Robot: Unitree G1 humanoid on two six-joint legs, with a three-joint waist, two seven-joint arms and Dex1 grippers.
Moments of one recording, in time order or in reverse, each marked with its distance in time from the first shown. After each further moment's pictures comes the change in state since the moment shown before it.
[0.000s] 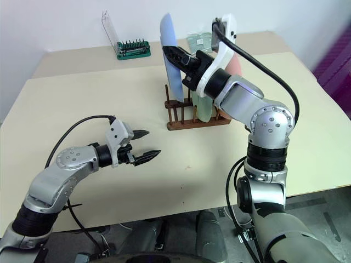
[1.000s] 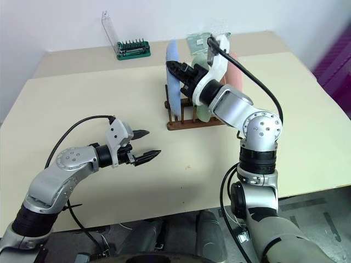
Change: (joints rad) left arm 0.002 -0.001 0.000 -0.003 -0.008 0.002 0.005; right arm 0.041 0.040 0.008 0.072 0.012 -0.010 -0.098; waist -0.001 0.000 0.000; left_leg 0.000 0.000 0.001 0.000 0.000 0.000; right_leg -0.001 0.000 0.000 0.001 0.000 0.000
